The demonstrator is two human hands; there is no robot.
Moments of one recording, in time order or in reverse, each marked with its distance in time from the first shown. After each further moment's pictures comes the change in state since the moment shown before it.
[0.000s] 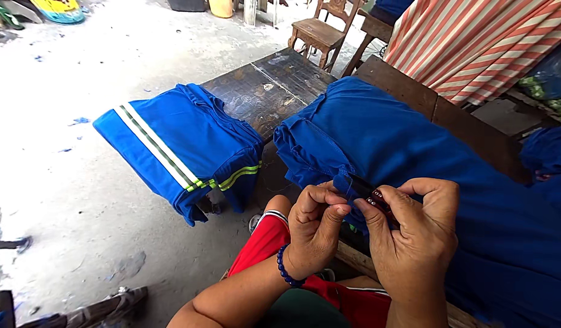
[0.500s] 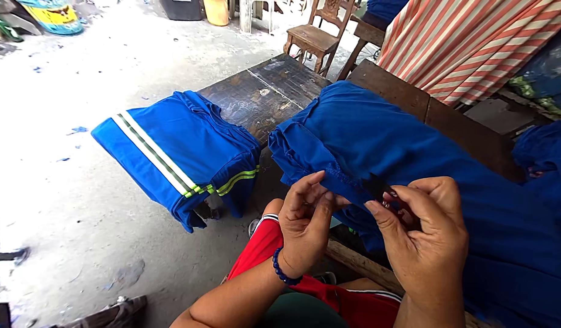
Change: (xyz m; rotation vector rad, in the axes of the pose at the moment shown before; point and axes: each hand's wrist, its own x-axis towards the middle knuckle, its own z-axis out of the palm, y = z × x) left_hand 0.001 -0.003 0.000 -0.138 0.086 -0.112; right_hand 0.000 0.021 -0.014 0.243 -0.029 0.084
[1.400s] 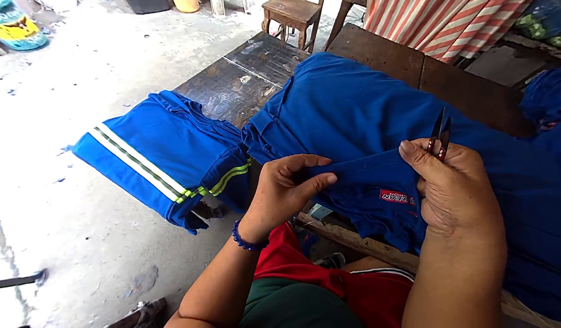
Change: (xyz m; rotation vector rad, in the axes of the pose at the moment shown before) left_hand 0.057 0.011 -0.028 0.551 -0.489 -0.223; right_hand 0.030 0.056 -0.021 0.475 -0.025 0.595
